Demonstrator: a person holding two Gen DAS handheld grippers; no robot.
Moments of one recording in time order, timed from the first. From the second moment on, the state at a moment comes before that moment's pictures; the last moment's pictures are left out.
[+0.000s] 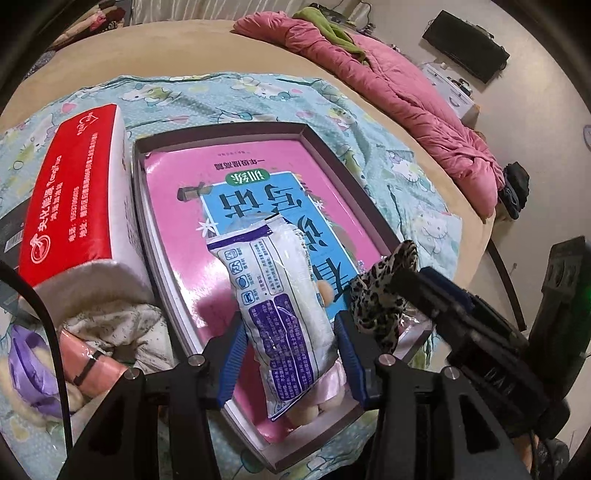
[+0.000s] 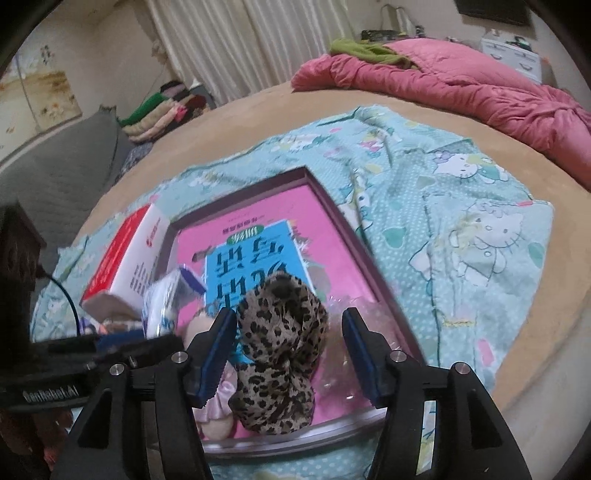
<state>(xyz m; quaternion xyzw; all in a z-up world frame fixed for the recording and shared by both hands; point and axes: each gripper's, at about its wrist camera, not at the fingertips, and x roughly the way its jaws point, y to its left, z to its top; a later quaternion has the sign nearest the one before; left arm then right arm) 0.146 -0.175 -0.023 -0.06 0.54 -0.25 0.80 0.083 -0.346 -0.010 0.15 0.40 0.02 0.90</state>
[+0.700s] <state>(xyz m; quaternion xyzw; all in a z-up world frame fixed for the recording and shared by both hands) 0.140 -0.166 -0.025 -0.04 0.54 -0.22 0.81 0.081 -0.338 -0.004 0.14 0.39 0.03 0.91</state>
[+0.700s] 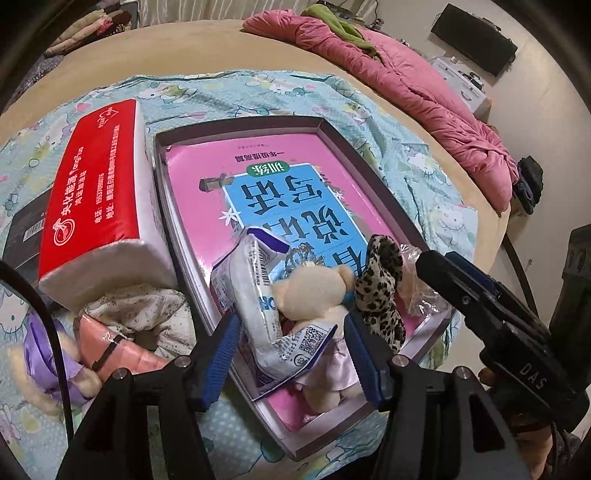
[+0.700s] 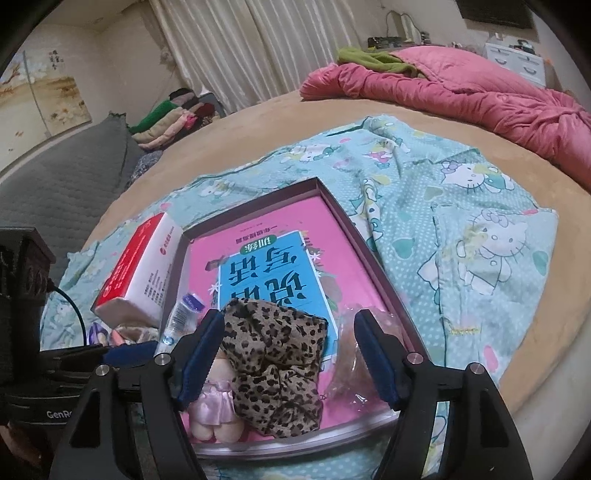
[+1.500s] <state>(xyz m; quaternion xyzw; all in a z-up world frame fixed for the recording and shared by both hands) 0.115 -0.155 0.006 0.01 0.50 -0.18 0.85 0.070 -0.339 0.010 0.14 0.36 0.00 0.92</state>
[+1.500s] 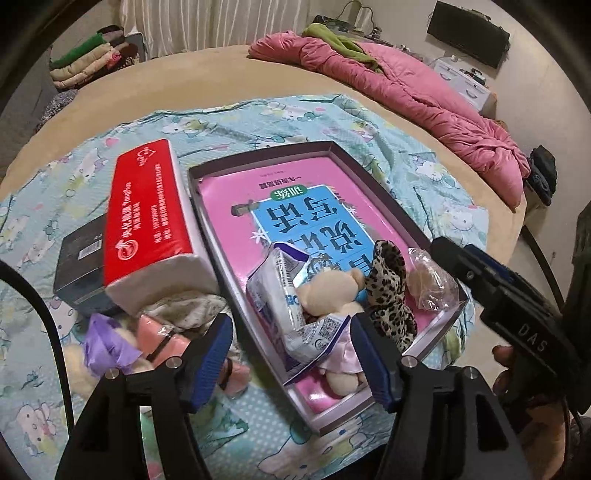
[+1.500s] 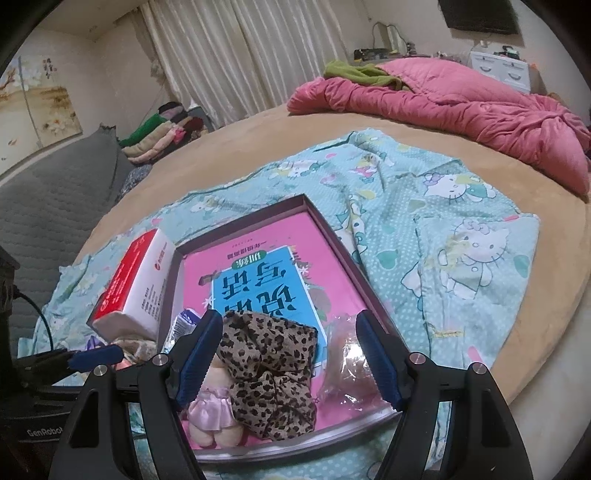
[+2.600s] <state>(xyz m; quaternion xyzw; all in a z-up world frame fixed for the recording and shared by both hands) 0.087 -0.066 0.050 -0.04 0.47 -0.12 0.87 0.039 -0.280 0.063 0.10 0.32 0.01 0.94</state>
